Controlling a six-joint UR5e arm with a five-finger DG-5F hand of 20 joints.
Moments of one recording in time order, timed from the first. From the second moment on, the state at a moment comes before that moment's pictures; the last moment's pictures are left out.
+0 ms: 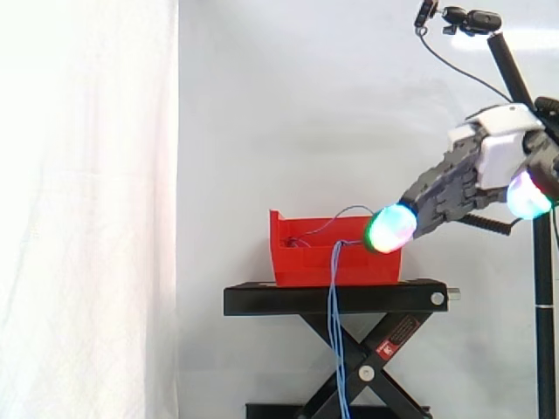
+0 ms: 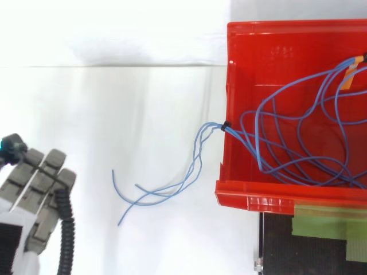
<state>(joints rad) 0.12 -1.82 -1.52 -3.13 -1.49 -0.85</state>
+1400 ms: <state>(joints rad) 0.08 -2.06 -1.52 -2.56 -1.45 -1.82</state>
